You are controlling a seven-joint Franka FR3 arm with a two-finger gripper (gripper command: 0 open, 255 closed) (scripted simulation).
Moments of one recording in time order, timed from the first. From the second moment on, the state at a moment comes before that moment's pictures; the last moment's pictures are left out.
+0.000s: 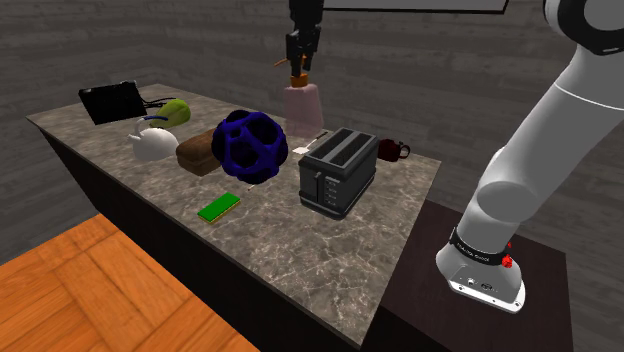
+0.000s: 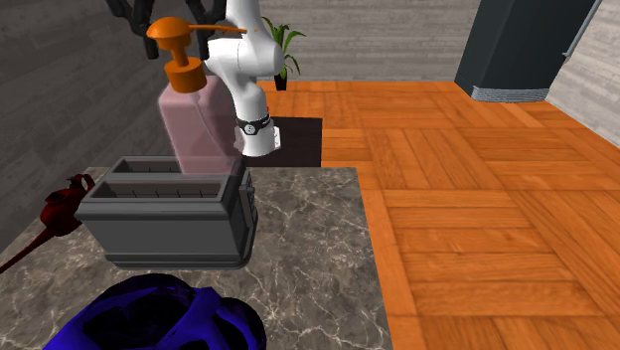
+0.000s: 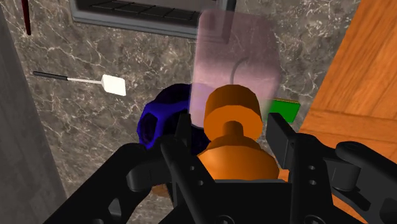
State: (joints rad) arm -0.08 -0.17 0.21 -1.72 -0.01 1.72 -0.08
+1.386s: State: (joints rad) arm -0.28 0.37 0.03 -0.99 0.01 1.54 -0.47
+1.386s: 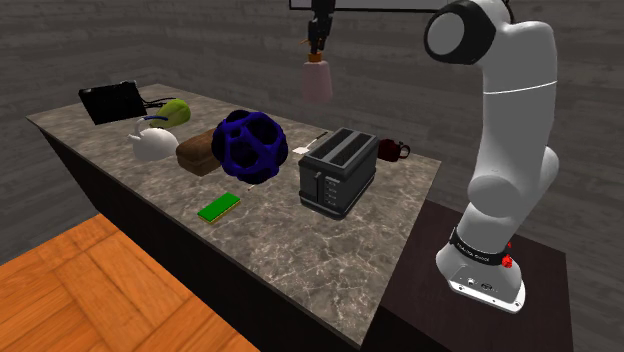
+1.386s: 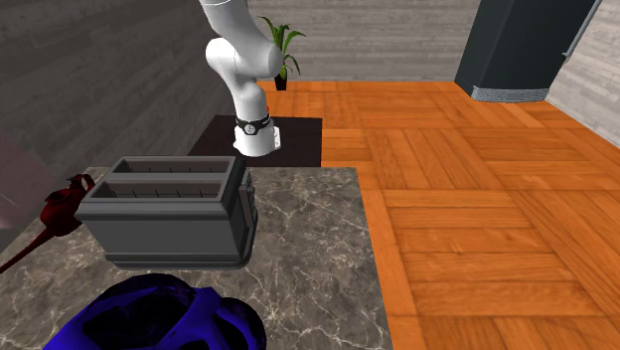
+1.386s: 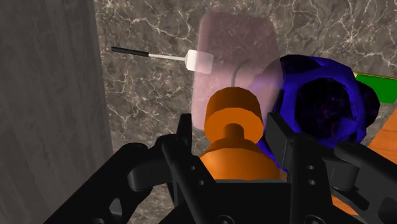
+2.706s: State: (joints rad) arm -0.33 0.39 0.02 -1.21 0.03 1.78 -0.53
